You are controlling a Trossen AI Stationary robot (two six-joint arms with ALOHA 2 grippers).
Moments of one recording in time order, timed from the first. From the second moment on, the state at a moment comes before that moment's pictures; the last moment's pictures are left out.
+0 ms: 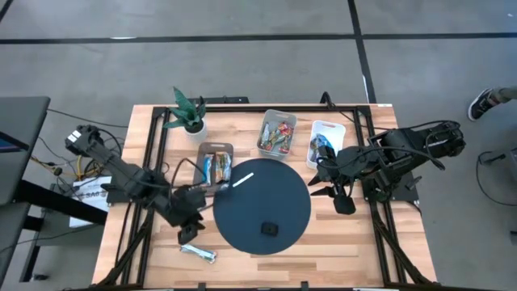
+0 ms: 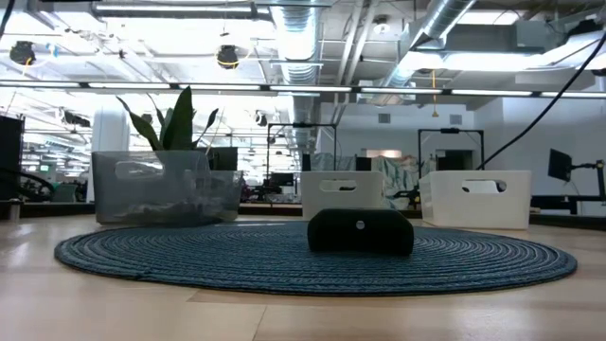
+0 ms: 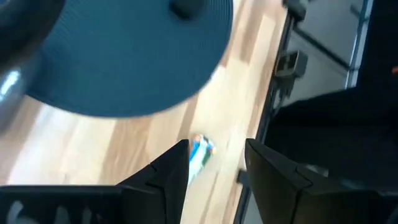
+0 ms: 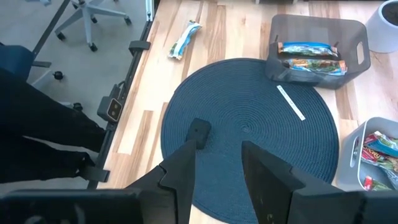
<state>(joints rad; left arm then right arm) -0.60 1.24 1.17 -0.88 -0.07 -0.99 0.35 1.28 1.56 -1.06 0.03 0.15</state>
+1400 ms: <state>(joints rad) -0.78 1.72 1.17 -0.84 0.03 -0.89 0.35 1.28 1.56 -1.07 0.03 0.15</state>
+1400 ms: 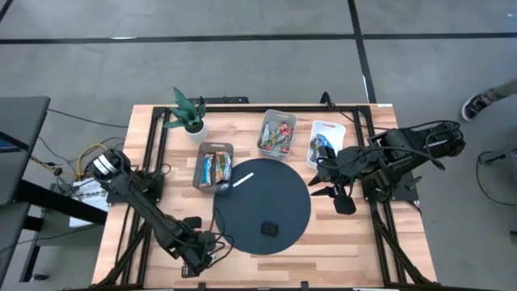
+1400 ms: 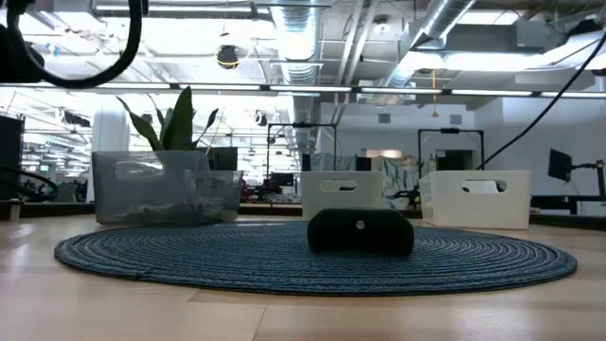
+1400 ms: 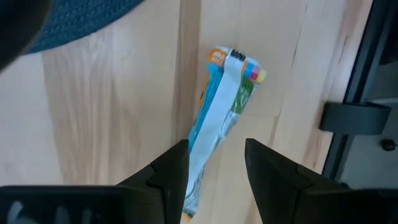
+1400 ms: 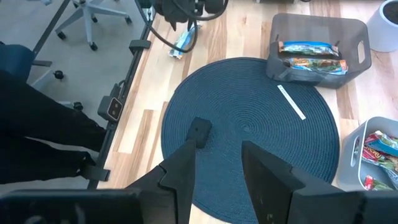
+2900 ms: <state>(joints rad) -0.65 1.56 1.11 -0.80 -0.20 -0.99 0.35 1.28 1.56 -1.07 0.03 0.15</state>
